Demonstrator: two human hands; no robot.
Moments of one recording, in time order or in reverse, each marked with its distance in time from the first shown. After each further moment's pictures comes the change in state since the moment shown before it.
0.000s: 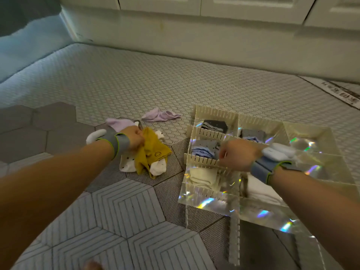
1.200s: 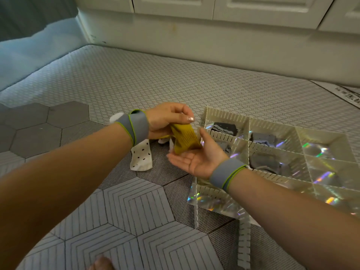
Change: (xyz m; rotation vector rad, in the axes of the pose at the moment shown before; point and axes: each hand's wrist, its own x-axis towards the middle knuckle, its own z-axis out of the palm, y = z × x) left_hand -0.054 0.076 -0.029 -0.757 -0.550 0.439; right_hand 0.023 -0.096 0.013 2.287 -0.569 0.460
